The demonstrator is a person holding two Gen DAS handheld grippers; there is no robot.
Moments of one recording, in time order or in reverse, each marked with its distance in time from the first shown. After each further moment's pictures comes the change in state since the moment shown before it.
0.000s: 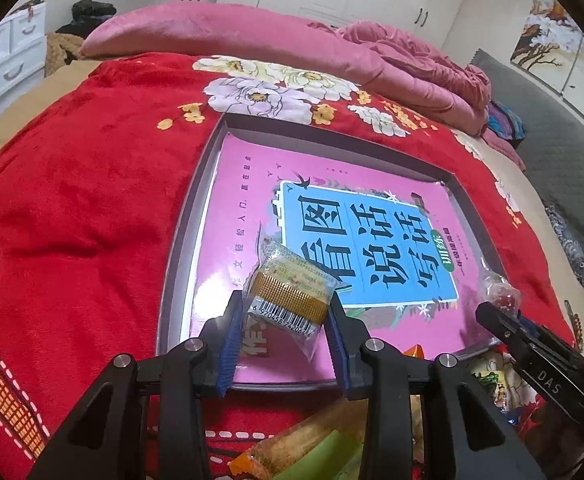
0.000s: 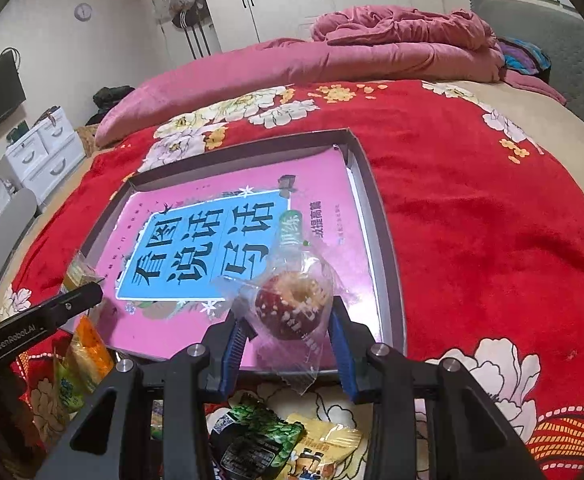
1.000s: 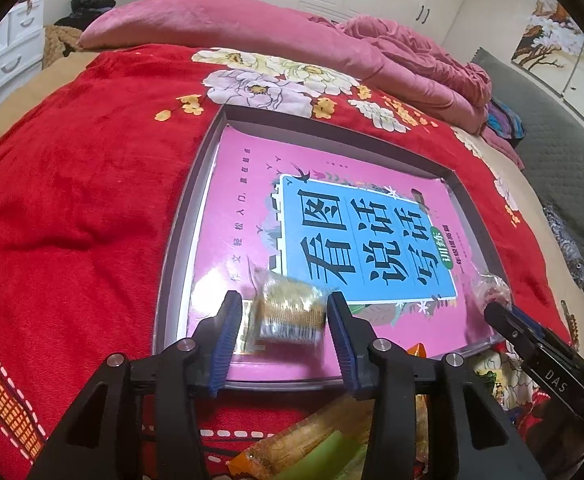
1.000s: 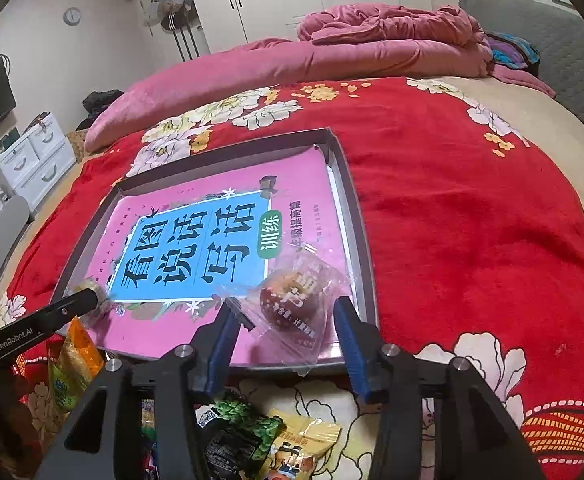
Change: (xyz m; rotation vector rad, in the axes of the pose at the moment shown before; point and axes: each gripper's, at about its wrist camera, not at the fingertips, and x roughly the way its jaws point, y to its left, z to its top) left arm 0.003 0.001 -0.001 -0.012 0.020 -0.015; right arm -0.006 -0.011 0.001 0.025 -0.004 -0.023
